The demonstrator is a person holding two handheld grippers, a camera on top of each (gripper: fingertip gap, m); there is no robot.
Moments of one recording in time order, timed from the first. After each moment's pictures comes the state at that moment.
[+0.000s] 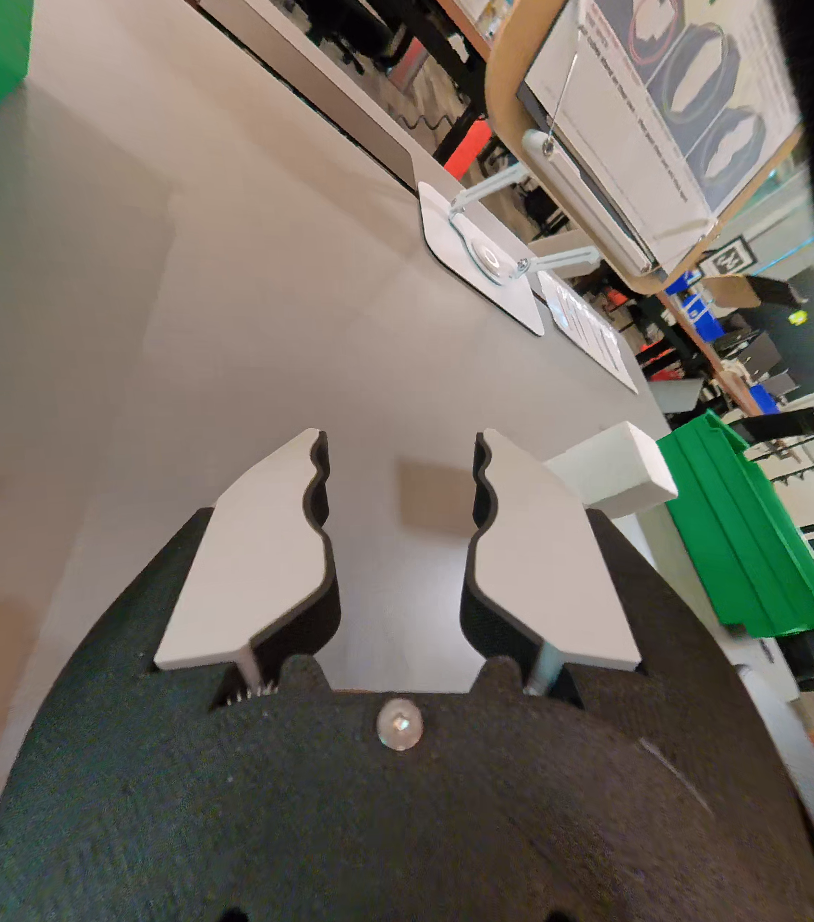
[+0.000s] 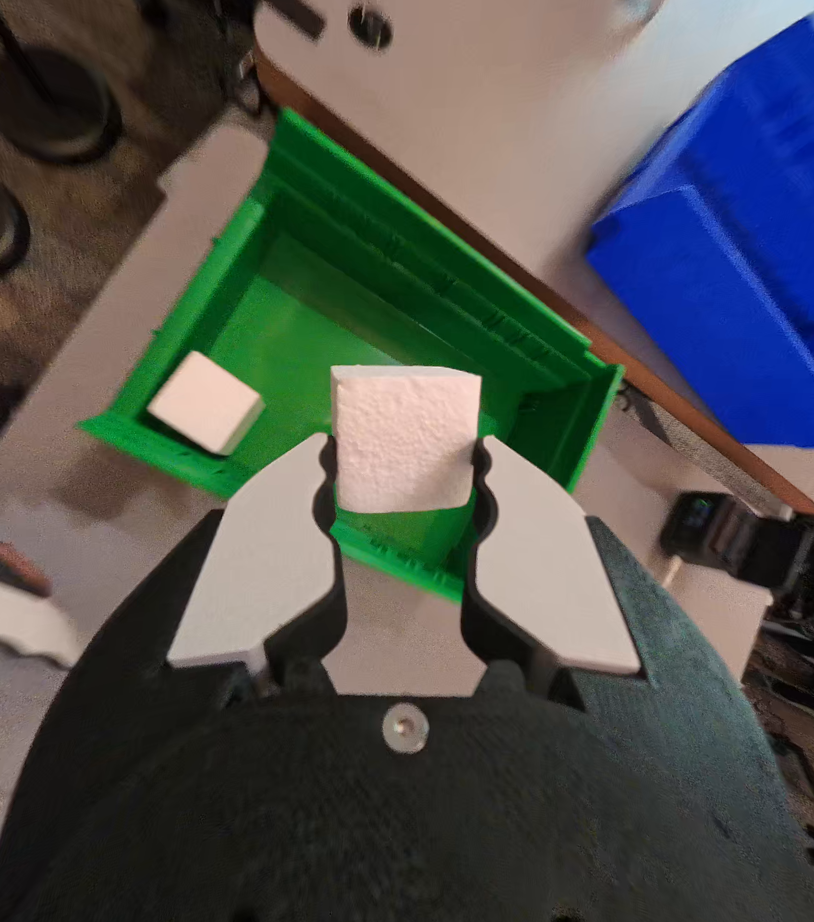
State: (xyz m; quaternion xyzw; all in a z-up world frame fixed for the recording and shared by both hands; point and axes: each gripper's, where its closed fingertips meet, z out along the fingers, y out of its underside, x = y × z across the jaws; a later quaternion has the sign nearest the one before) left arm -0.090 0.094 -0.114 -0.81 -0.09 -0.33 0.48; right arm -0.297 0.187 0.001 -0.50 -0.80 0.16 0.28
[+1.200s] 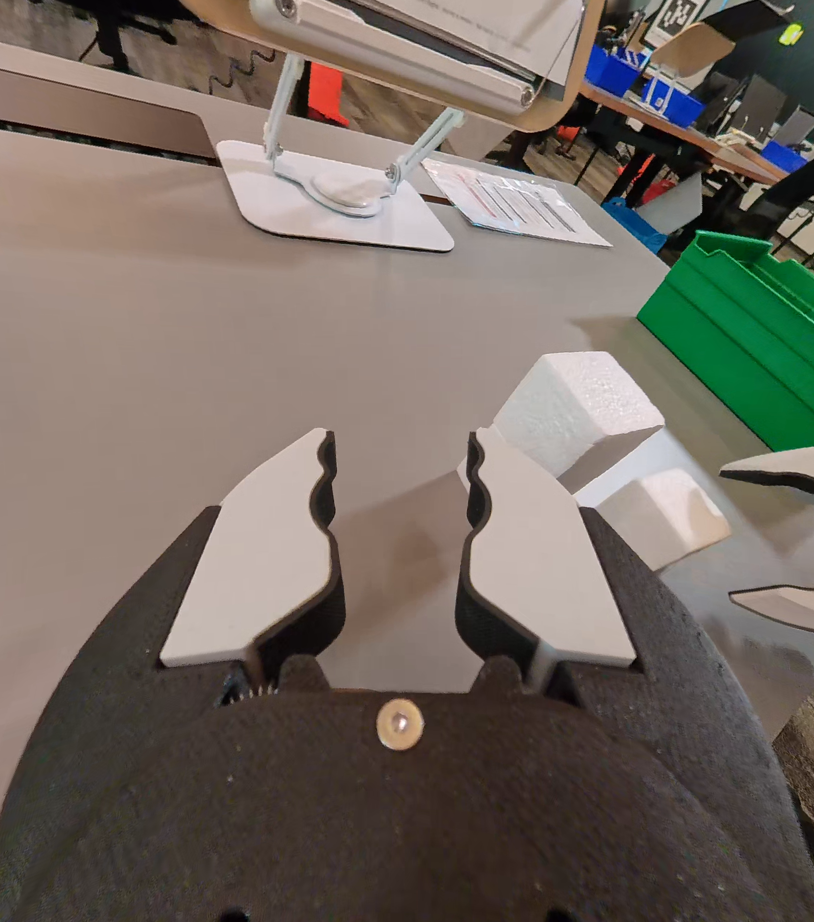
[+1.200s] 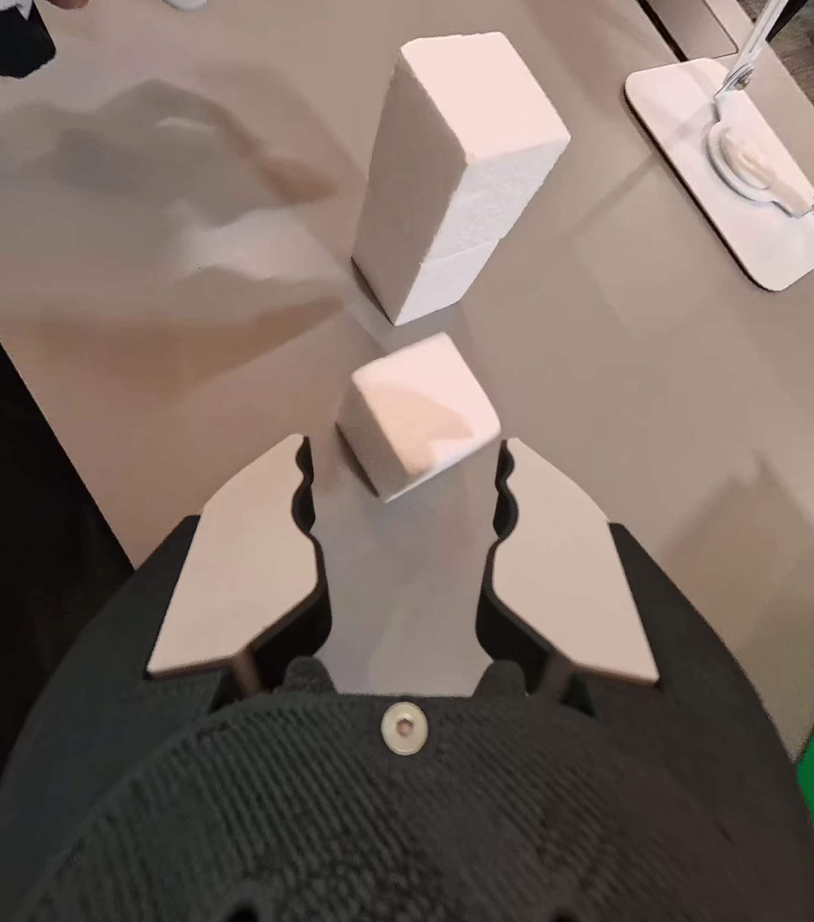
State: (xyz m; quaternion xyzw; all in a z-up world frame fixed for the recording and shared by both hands) left arm 0.029 0.125 -0.111 -0.81 0.15 -0.29 0.50; right arm 0.196 0.020 -0.143 -0.81 -0.42 0.04 0.41
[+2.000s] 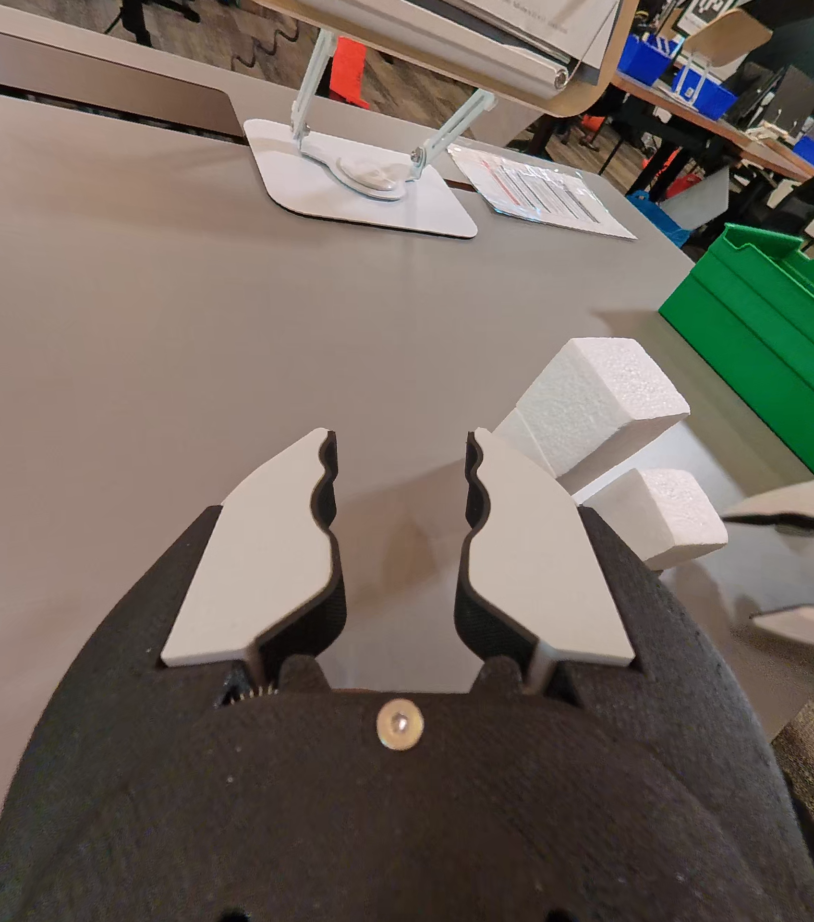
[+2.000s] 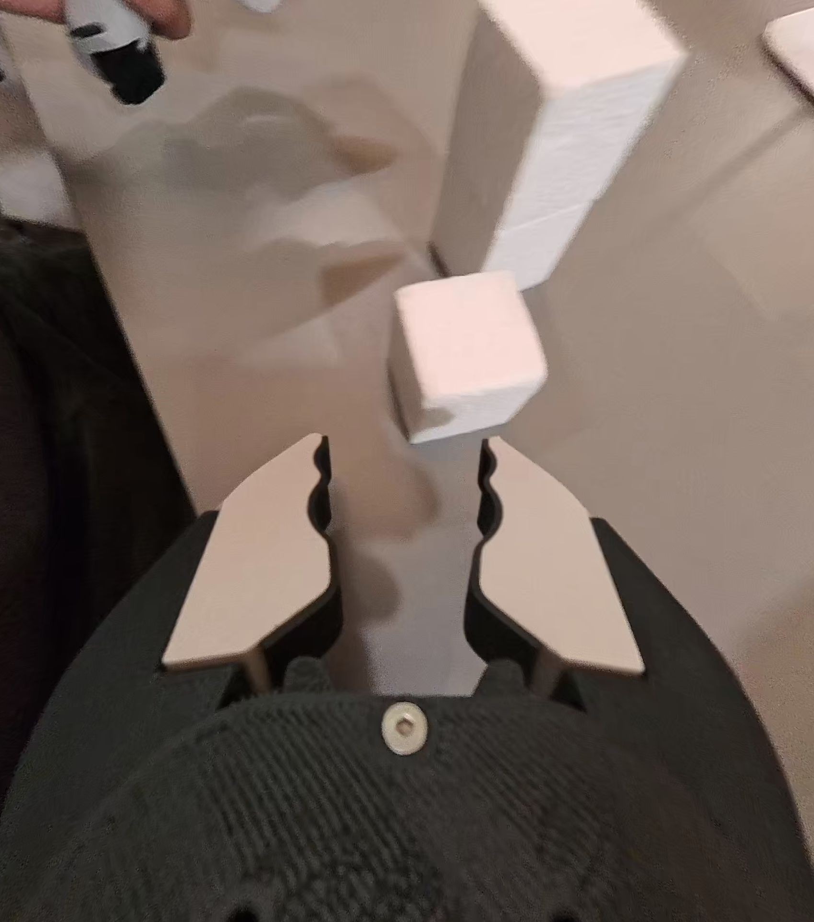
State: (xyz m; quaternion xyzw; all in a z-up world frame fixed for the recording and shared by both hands) left arm 0.016 0.122 -0.117 -0.82 0.13 -0.28 0.49; right arm 0.188 0.000 -0.159 -0.80 -0.42 0.16 0.38
